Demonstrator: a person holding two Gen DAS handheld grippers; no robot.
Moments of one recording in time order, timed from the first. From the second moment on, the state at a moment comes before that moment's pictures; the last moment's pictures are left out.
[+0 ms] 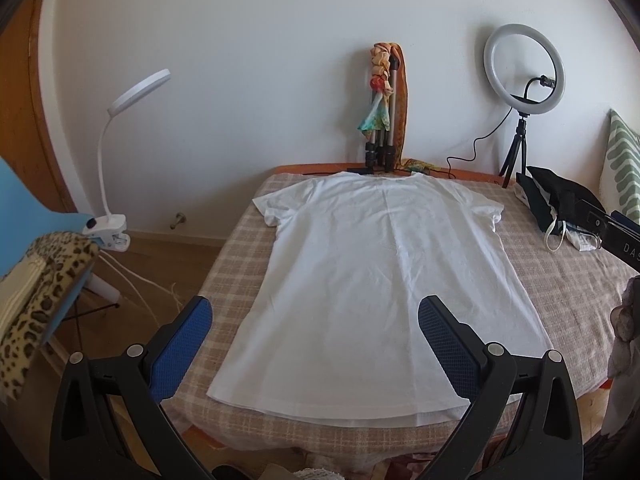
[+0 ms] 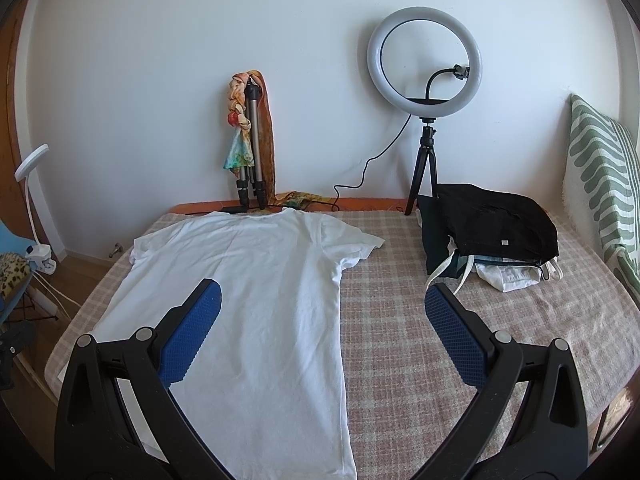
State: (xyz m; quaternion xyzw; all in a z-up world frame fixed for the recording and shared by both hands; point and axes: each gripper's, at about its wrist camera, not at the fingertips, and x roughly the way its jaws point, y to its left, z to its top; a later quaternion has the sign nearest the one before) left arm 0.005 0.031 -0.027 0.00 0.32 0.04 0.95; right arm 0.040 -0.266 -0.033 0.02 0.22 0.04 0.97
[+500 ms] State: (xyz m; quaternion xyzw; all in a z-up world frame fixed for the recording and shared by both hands) left arm 0.004 0.120 -0.085 -0.11 0.38 0.04 0.92; right arm 0.095 -0.201 -0.041 0.08 0.33 0.21 0.92
